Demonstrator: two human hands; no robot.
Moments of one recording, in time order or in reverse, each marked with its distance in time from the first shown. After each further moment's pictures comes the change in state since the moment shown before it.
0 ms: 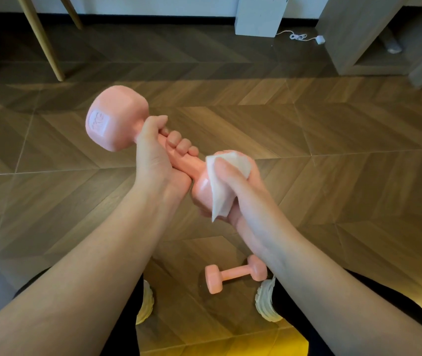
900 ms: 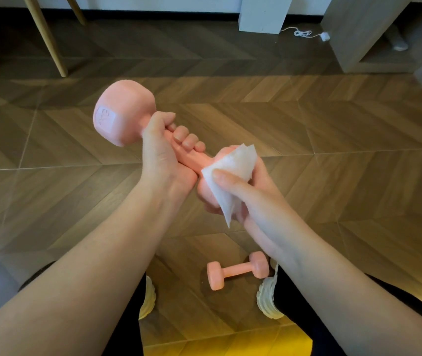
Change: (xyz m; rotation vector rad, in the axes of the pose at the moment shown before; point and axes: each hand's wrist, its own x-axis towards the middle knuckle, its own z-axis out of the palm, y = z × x) left_hand -0.004 -0.001 0.000 0.001 -0.020 -0.014; right_hand -0.004 -0.003 -0.007 -0.050 -0.069 -0.021
